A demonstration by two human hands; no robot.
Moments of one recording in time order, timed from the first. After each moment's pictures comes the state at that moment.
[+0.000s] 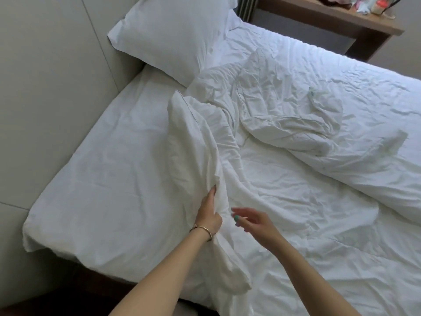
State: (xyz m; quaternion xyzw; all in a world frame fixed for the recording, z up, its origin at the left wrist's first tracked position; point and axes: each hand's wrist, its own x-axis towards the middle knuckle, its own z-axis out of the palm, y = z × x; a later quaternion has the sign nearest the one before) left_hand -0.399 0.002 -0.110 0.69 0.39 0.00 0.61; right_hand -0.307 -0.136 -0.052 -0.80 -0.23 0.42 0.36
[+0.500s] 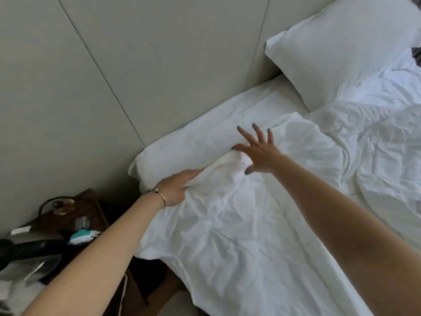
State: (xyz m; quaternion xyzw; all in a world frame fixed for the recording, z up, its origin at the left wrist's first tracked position) left_hand -0.625 0.158 -0.064 0.77 0.47 -0.01 0.42; right_hand -0.334 0.195 -0.038 -0.59 -0.79 0.05 -0.18
